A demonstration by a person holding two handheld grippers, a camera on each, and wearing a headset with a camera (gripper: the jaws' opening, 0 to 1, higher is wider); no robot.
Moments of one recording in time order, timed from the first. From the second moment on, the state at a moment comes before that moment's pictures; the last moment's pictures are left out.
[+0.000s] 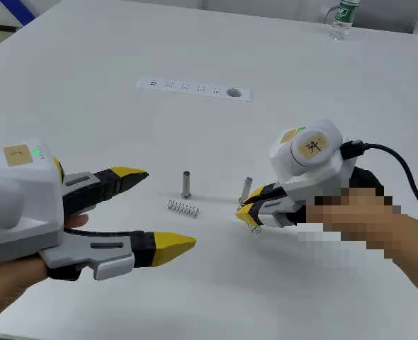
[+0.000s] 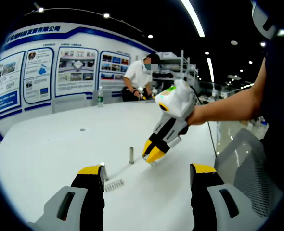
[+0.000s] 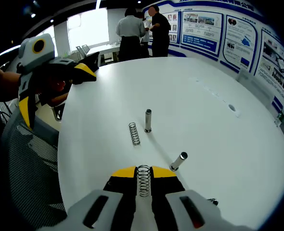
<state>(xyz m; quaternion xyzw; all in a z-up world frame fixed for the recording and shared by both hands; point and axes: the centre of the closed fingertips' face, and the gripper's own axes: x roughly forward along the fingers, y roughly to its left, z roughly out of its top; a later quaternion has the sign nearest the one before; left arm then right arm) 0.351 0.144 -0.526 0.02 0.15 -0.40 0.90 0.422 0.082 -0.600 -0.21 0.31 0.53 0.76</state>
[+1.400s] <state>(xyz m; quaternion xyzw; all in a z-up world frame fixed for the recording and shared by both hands) 0.358 0.106 -0.515 0.02 0.13 -0.45 0.89 0.355 0.136 -0.483 -0.08 0.21 0.62 0.75</state>
